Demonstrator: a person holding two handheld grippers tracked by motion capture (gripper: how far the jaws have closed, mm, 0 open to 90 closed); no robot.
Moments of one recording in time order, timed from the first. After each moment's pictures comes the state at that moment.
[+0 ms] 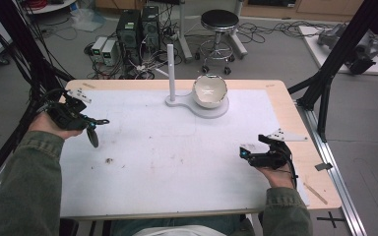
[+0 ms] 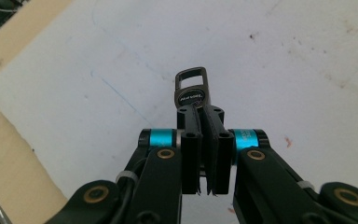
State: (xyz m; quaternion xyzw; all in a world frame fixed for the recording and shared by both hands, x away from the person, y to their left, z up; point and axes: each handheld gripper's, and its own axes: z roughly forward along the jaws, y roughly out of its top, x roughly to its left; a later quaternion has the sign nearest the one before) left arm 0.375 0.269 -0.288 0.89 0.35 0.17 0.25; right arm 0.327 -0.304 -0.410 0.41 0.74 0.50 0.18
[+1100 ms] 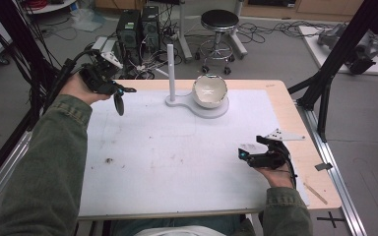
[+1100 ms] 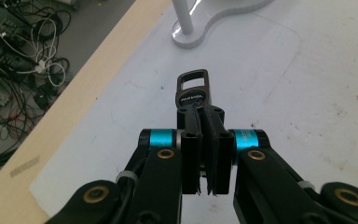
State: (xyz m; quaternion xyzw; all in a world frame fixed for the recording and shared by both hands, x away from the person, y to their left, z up) left arm 0.441 0.191 -0.231 0.90 0.28 0.19 0.26; right arm 0.329 -0.302 -0.414 0.41 0.75 0.49 0.16
